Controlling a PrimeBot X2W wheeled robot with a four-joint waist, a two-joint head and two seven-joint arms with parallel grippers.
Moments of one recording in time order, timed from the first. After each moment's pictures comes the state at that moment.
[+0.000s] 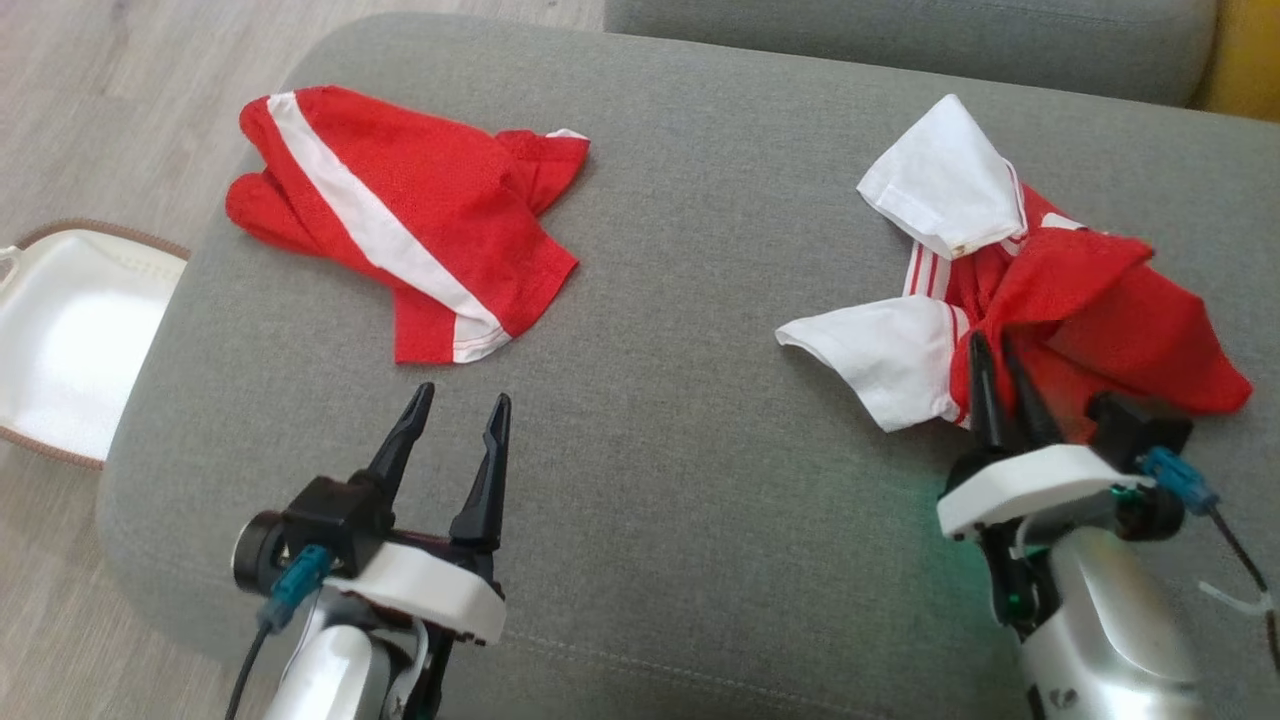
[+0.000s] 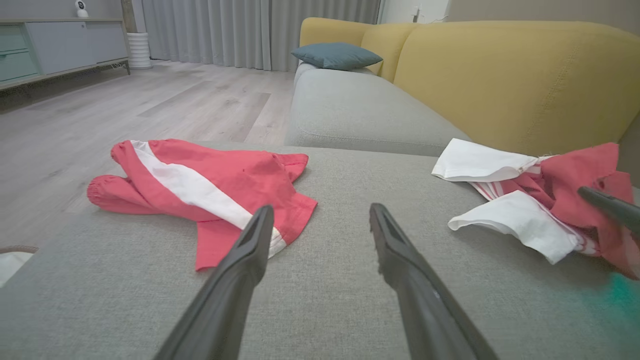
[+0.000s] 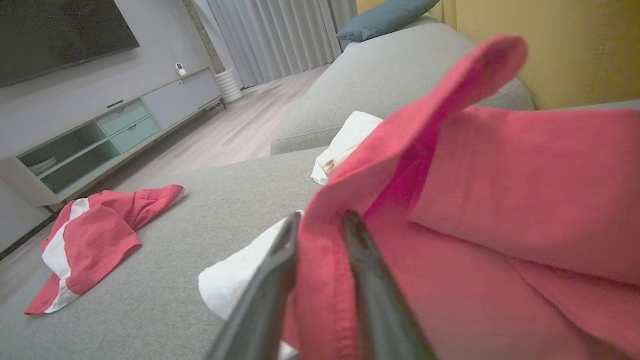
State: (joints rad) left arm -0.09 0.08 -0.31 0.19 -0.21 -0.03 -0.25; right arm -0.32 -0.05 0.04 0.62 0.29 0.13 -0.25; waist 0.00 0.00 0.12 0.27
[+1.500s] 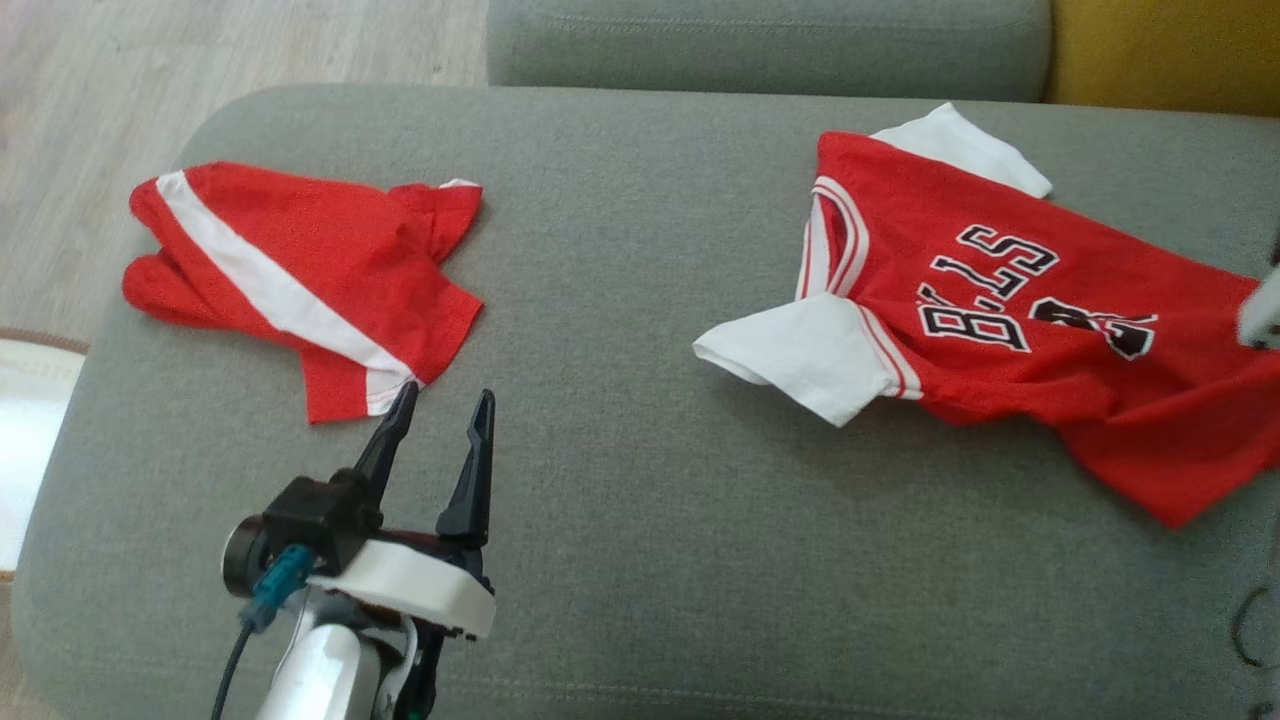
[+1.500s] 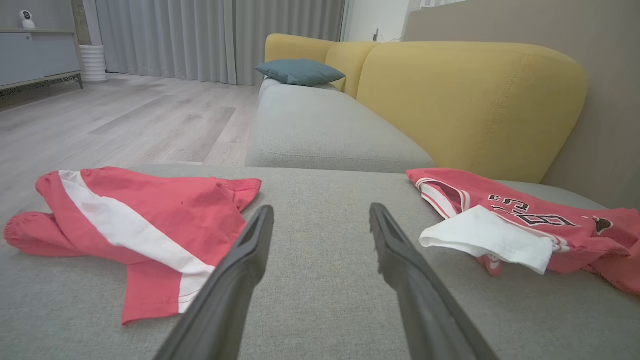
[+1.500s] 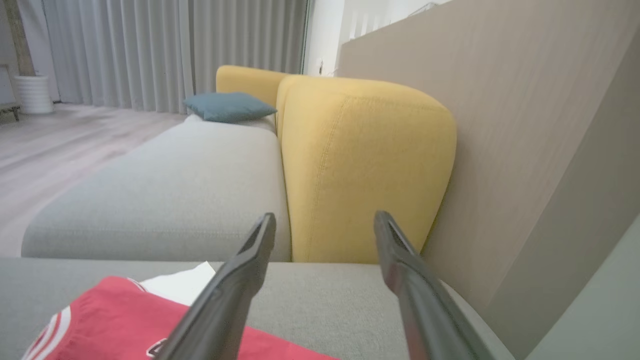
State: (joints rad) left arm -0.09 0.05 -0.25 0.20 -0.19 -0.06 -0.25; right arm -0.56 -0.21 -0.36 0.49 -0.16 0.13 0.00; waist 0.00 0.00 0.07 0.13
